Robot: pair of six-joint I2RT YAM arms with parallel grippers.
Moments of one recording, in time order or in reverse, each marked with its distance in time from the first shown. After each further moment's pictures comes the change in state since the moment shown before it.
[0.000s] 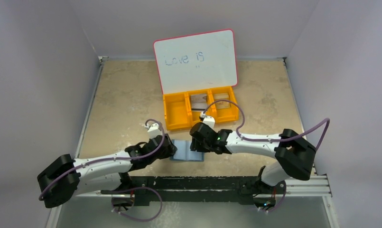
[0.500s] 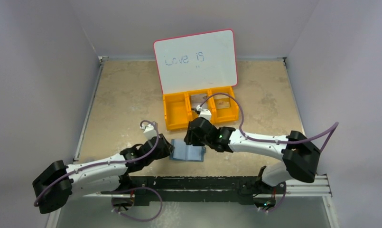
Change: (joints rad) left arm 0.000 -0.084 -0.040 0.031 -0.016 -0.045; right arm 0.000 -0.039 0.050 0.101 0.001 -0.089
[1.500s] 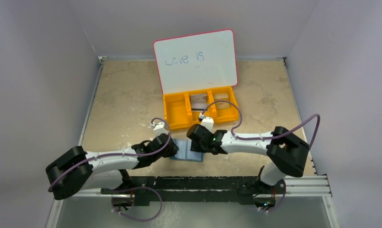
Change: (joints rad) left arm 0.001 0.221 0.057 0.131 0.082 0.077; right arm 0.019 0.124 -0.037 -0.105 0.063 0.127
